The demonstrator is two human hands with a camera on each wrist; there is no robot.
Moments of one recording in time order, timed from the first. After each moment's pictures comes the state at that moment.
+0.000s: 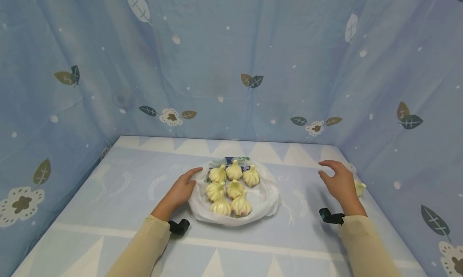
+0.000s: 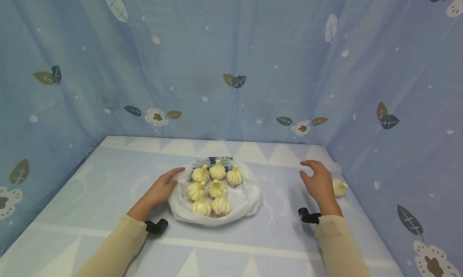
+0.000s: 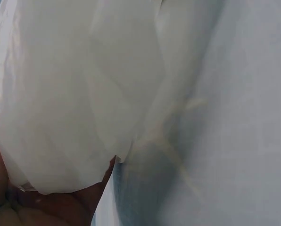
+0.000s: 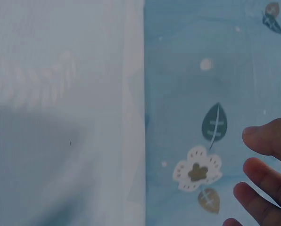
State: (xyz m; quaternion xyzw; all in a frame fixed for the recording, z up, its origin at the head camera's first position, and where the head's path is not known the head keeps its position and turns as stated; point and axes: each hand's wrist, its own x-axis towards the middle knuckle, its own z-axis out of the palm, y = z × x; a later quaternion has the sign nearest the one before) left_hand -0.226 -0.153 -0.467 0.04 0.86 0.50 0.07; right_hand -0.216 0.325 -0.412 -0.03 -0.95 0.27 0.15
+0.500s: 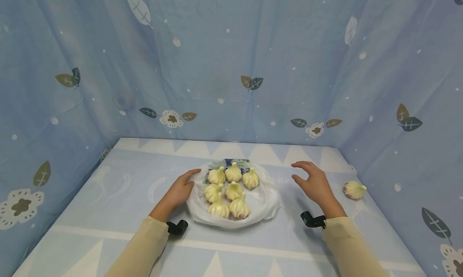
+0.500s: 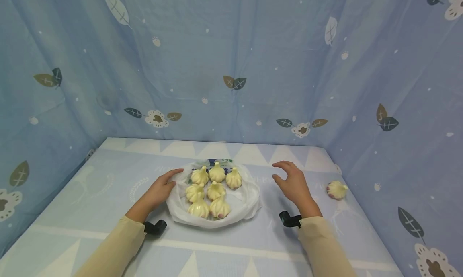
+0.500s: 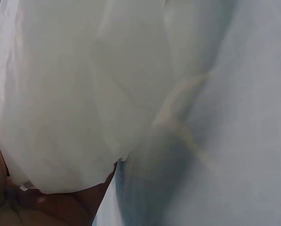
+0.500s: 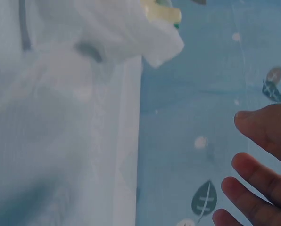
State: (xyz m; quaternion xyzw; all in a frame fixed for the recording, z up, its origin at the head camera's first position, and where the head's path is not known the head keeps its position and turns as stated) left_hand -0.229 -0.158 -0.466 0.03 0.87 0.50 0.07; right_hand -0.216 0.264 -0.413 0.09 -0.95 0.27 0.13
